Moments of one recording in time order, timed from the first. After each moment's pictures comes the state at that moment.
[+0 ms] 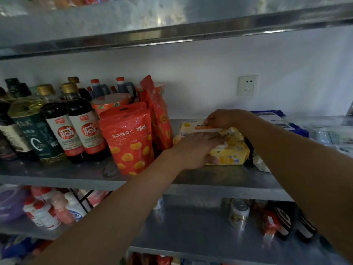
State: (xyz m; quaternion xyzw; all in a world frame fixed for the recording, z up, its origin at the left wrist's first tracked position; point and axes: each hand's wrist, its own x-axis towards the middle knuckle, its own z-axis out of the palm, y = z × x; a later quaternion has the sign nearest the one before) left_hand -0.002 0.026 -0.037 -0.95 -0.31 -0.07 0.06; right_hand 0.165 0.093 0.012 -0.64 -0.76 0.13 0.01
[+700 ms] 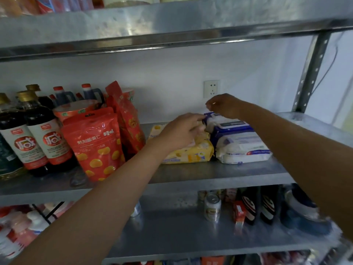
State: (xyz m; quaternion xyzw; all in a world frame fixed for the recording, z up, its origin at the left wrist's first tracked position) left_hand 0.046 0.013 -0.001 -0.90 -0.33 -0.27 -0.14; right_hand 0.252 0.023 0.045 -0.65 -0.69 0.14 0.28
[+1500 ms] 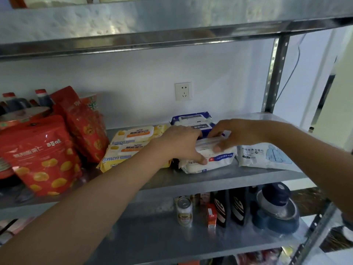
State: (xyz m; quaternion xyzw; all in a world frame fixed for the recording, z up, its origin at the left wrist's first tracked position) left_hand 0.160 -0.017 0.003 -0.94 -0.34 -0.01 0.08; right_hand 0.356 -0.089 0.028 -0.62 -0.76 0.18 0.09
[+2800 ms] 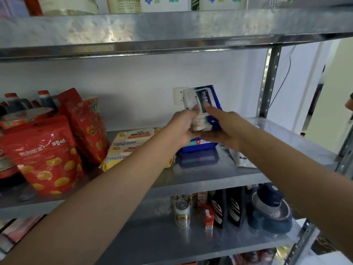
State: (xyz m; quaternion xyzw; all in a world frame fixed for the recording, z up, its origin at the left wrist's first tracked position) left_hand 0.176 -0.034 0.039 -0.49 -0.35 -0.38 -0.70; right_hand 0.304 -0.088 0.031 -0.53 -0.36 0.47 0.61
